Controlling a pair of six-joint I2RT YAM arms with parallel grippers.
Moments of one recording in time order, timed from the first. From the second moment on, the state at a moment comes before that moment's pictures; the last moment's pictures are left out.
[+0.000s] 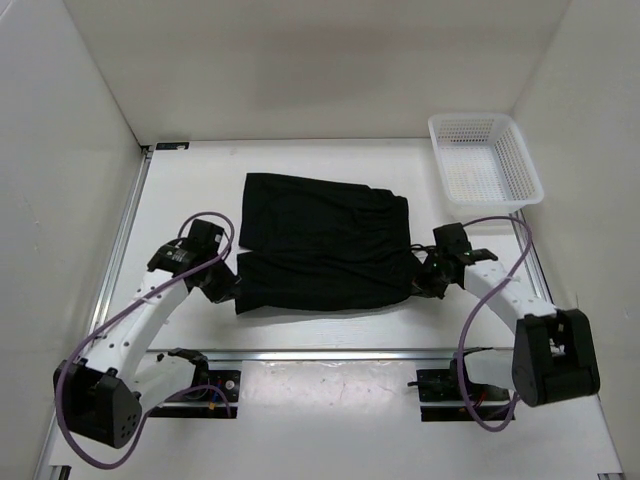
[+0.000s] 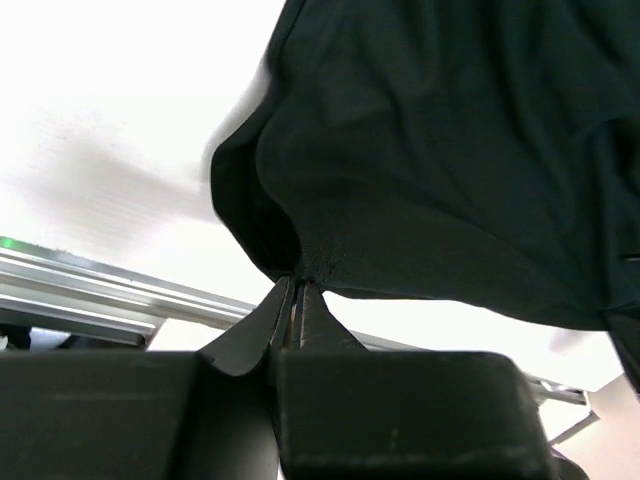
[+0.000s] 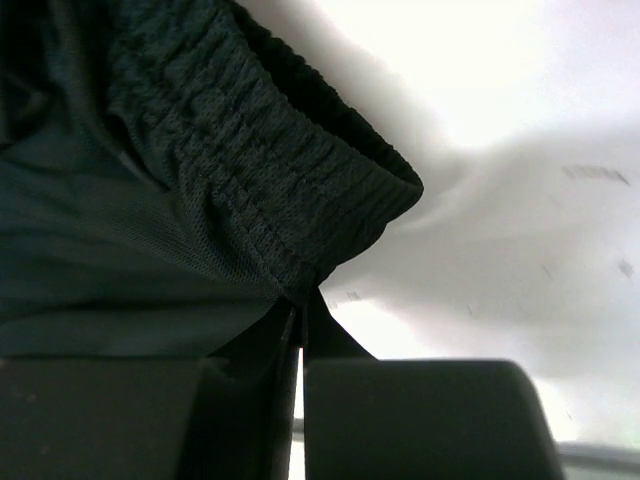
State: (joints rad) left arm -0.30 1.05 0.82 -0.98 0.01 -0.95; right arm 0.23 1.27 0.65 -0.55 -0.16 0.73
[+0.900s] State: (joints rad) left arm -0.07 2.34 2.48 -1.01 0.00 -0.71; right arm 0.20 2.13 1.94 -0.82 -0.05 0.63
